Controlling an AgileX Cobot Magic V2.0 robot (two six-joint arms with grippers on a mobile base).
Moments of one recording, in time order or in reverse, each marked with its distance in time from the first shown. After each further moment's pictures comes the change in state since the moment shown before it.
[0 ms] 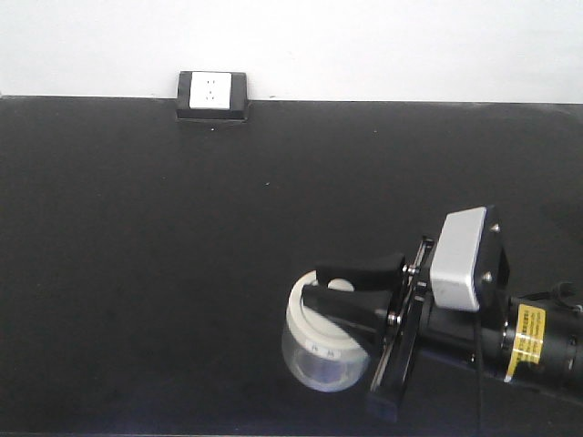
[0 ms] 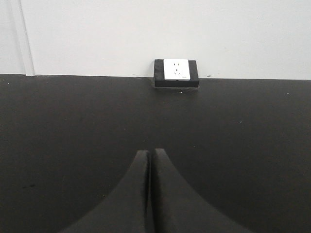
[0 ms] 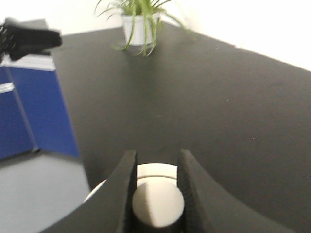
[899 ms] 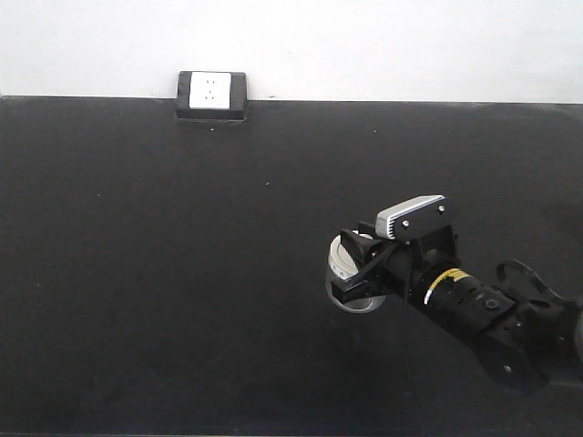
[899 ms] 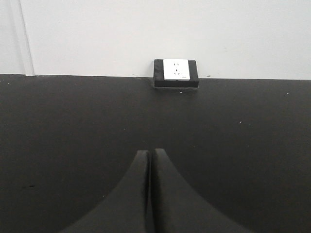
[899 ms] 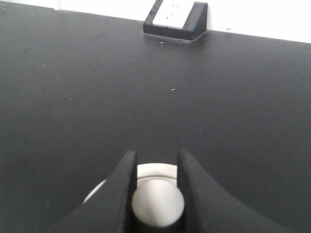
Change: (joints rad) left arm 0.000 0.000 0.000 0.000 0.000 0.000; right arm 0.000 0.517 -0.093 0.889 0.018 -0.736
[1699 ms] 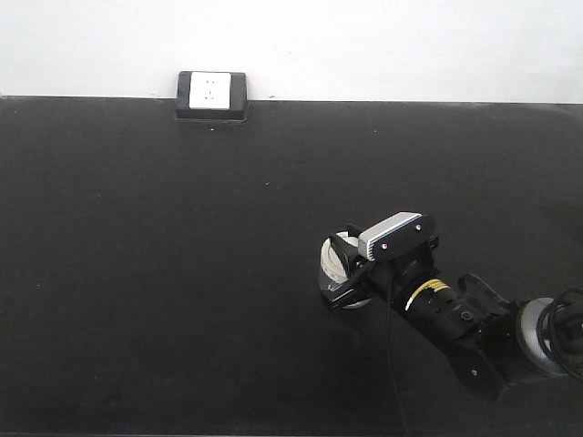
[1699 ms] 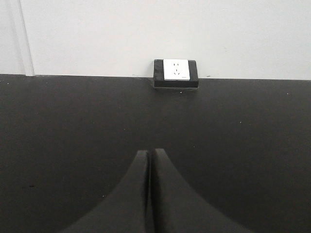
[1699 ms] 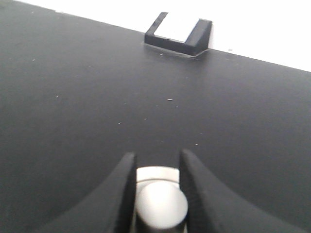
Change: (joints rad) left arm 0.000 0.000 0.000 0.000 0.000 0.000; right arm 0.000 0.214 -0.031 0.035 -0.272 -0.153
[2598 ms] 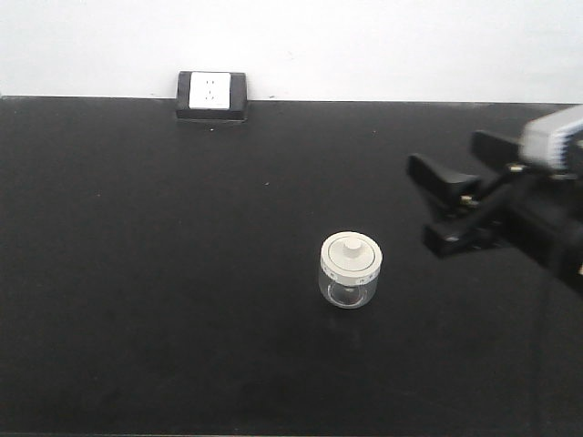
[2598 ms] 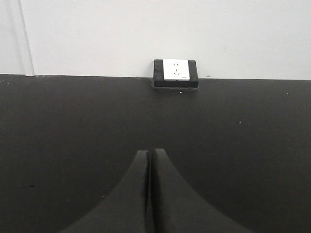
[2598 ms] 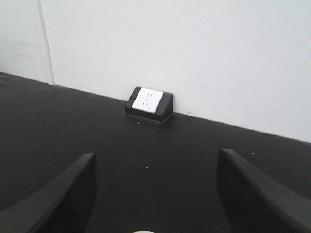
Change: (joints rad) left arm 0.000 0.000 0.000 0.000 0.000 0.000; right arm 0.000 -0.968 0.005 0.003 0.866 0.126
